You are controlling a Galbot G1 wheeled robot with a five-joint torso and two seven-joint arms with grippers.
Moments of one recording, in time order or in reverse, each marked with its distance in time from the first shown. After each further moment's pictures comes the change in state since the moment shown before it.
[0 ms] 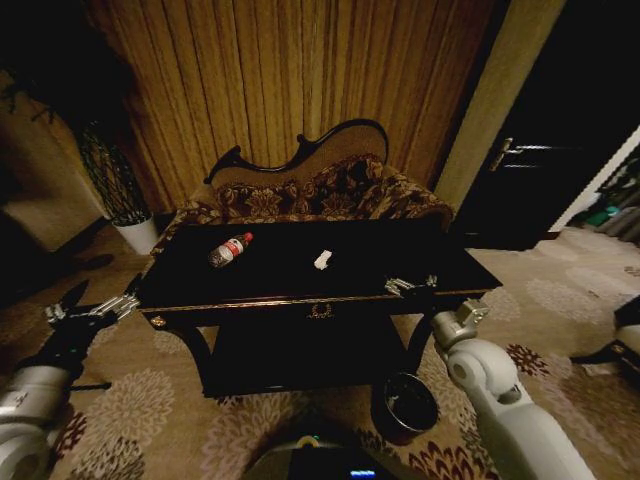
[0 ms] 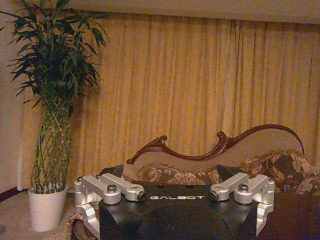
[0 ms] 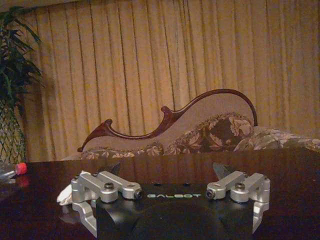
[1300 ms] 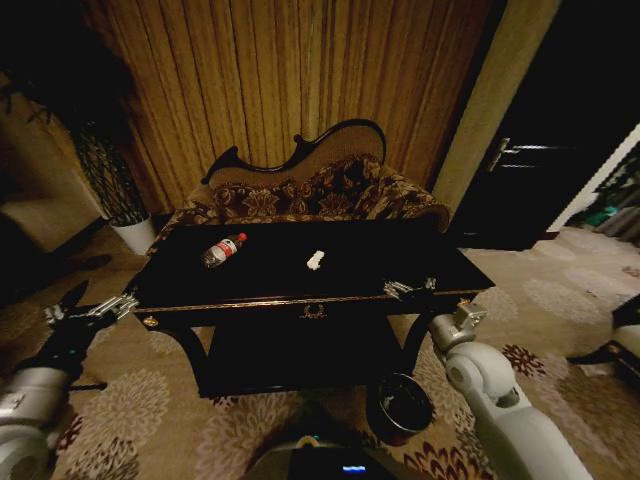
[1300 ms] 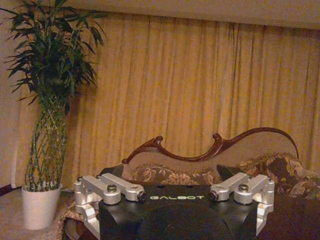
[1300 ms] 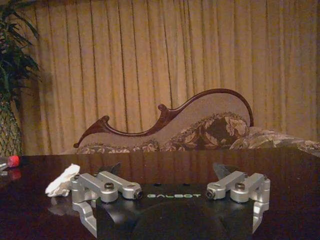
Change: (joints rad) left arm 0.005 -0.008 -0.001 0.000 -0.023 -0.006 0.005; right arm -0.017 0.006 -0.009 0.002 -0.043 0.009 -0.002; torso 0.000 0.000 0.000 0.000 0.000
